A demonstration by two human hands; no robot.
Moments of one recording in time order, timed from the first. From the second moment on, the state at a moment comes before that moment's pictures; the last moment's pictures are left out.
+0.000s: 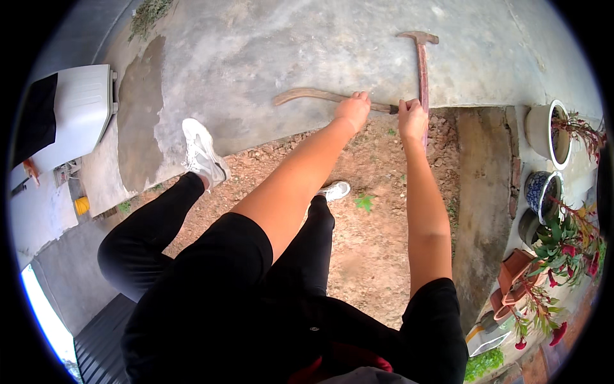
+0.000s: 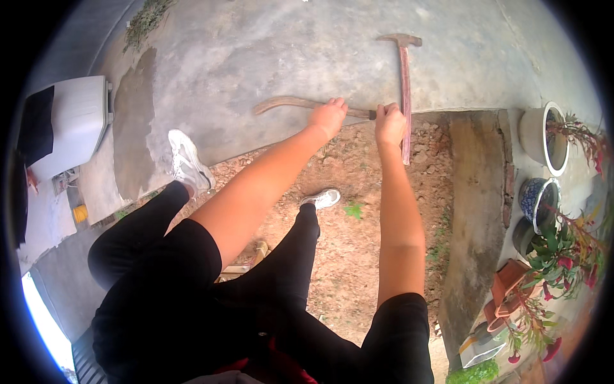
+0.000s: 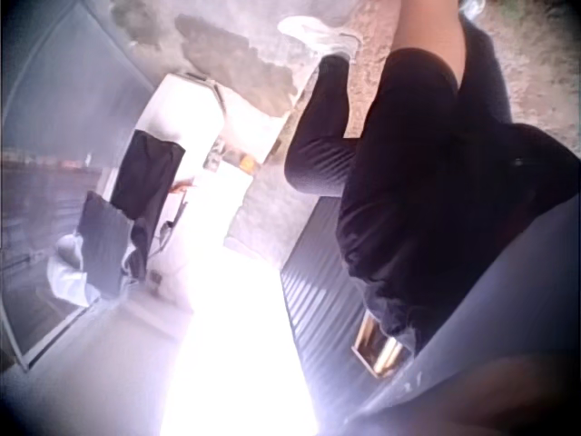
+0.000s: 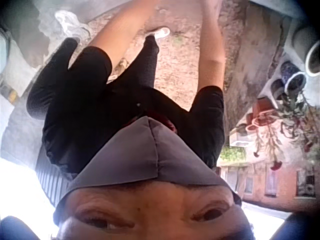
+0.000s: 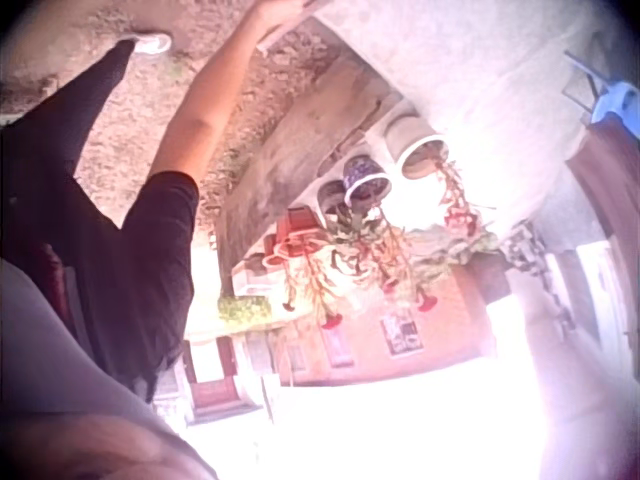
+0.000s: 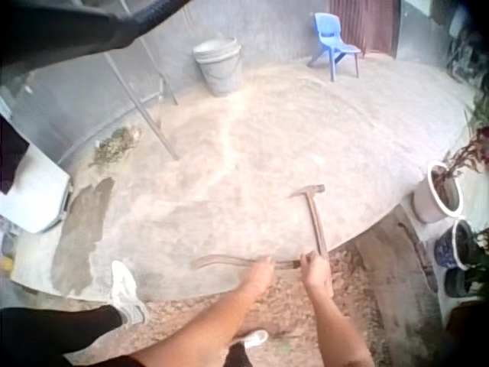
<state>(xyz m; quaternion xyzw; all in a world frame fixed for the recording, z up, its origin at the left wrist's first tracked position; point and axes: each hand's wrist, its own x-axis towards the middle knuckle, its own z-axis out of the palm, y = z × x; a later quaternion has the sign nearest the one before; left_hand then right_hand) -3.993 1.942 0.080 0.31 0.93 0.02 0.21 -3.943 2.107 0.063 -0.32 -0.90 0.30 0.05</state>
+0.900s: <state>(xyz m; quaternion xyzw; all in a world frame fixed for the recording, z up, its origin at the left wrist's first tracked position) -3.992 1.966 0.087 0.40 0.89 0.11 0.18 -3.927 2.100 0.054 -0.35 -0.83 0.43 0.09</state>
